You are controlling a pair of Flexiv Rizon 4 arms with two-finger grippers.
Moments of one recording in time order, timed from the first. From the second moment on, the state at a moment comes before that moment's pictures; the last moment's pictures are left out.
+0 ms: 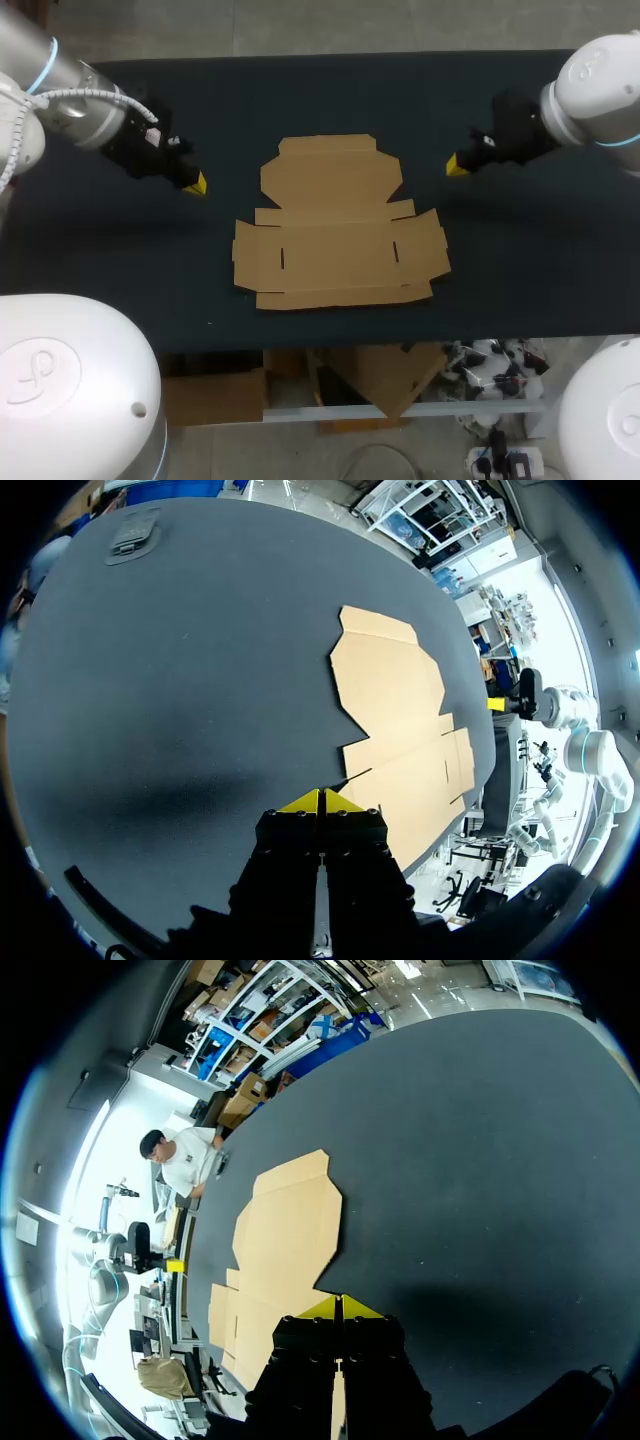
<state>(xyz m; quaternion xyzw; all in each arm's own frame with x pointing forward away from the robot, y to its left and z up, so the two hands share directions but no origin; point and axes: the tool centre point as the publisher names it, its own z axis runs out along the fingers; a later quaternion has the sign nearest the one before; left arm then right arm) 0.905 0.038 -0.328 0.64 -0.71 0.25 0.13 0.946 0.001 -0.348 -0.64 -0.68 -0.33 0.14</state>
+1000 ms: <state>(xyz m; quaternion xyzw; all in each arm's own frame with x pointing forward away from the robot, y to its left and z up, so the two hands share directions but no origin) 0.910 0.027 -0.345 0.62 -0.74 0.24 0.13 0.951 0.020 -0.370 -0.64 -0.68 -0.31 0.15</state>
